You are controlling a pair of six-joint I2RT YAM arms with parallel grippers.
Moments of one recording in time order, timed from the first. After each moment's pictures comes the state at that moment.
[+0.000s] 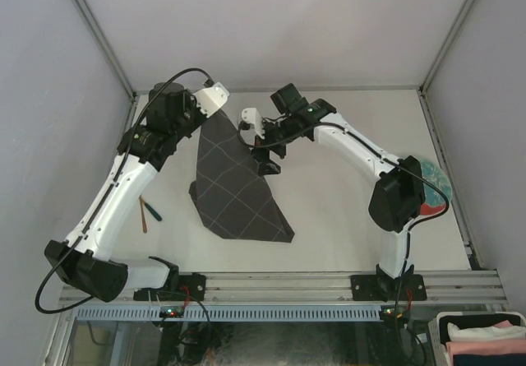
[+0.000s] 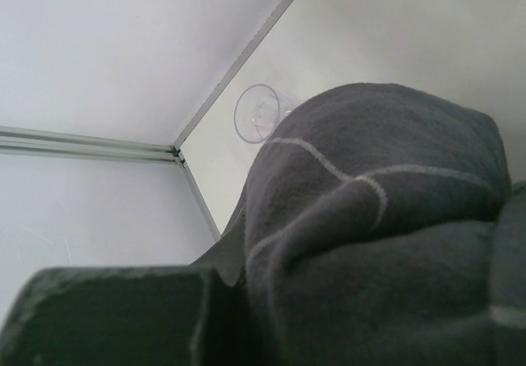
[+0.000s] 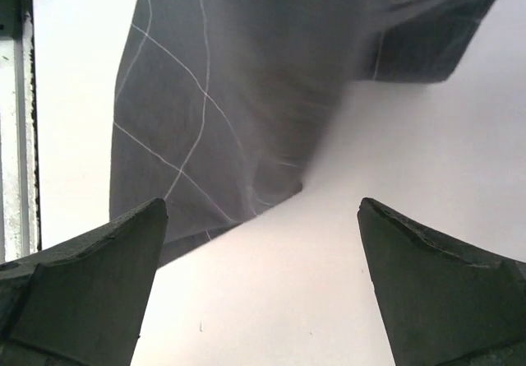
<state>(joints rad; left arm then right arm) -0.37 1.29 1.44 -0.60 -0.15 0.69 0.66 1.93 1.84 -0.90 -0.68 -0.65</state>
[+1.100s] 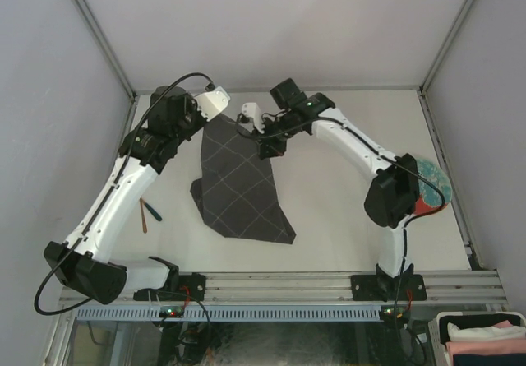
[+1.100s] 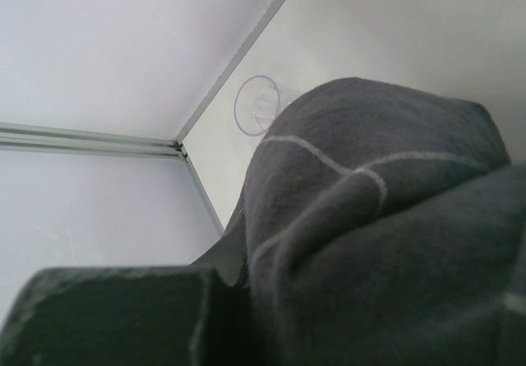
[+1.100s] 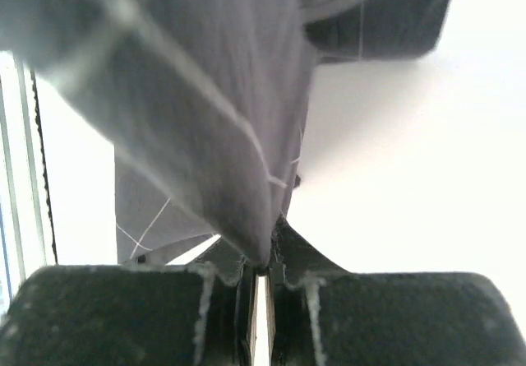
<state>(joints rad) -0.38 1.28 1.41 -0.61 -0.17 0.70 0.64 2.00 1.93 -0.96 -0.66 -0.60</state>
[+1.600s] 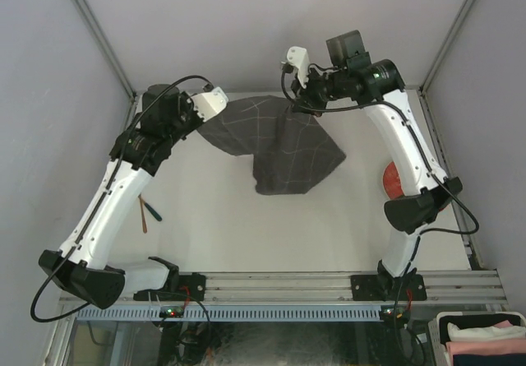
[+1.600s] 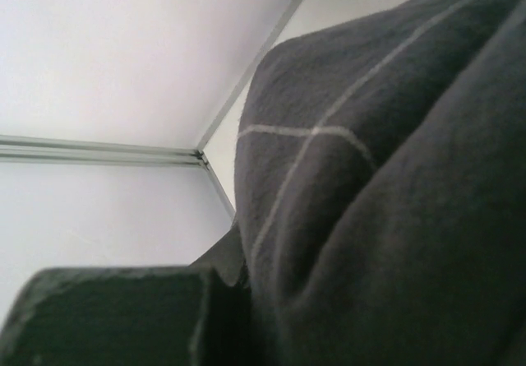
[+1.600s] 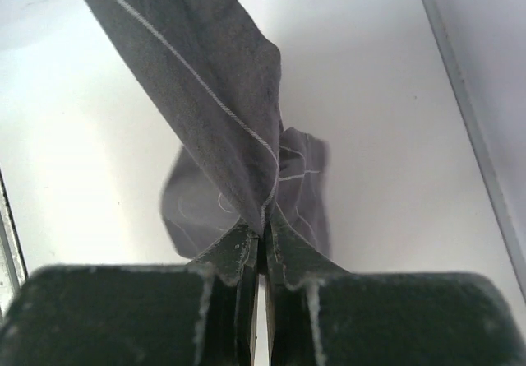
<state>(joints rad) -0.38 1.24 1.43 -0.64 -0.16 0.76 0.44 1.85 2.27 -1.20 -0.60 -0.62</state>
